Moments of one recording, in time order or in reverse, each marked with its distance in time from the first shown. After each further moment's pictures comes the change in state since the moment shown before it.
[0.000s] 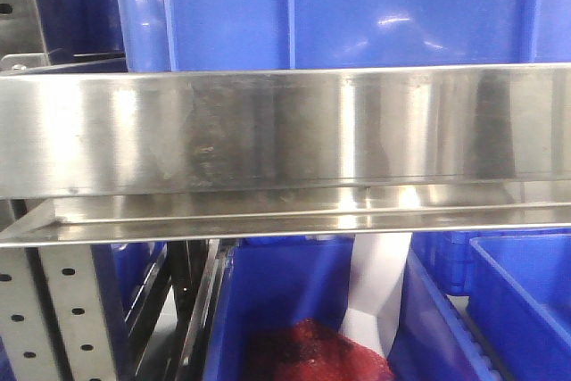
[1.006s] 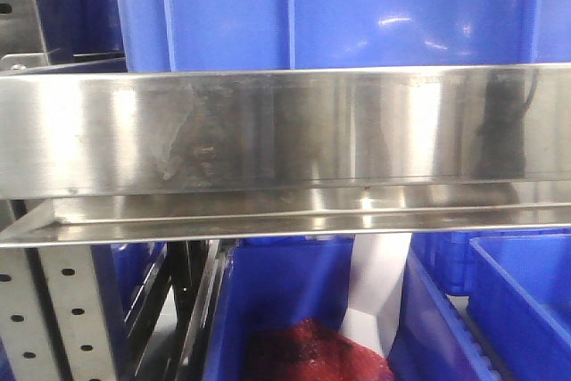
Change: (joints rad) left arm 0.000 0.000 0.000 0.000 0.000 0.000; right arm 0.016 0.444 0.006 0.009 -0.345 0.000
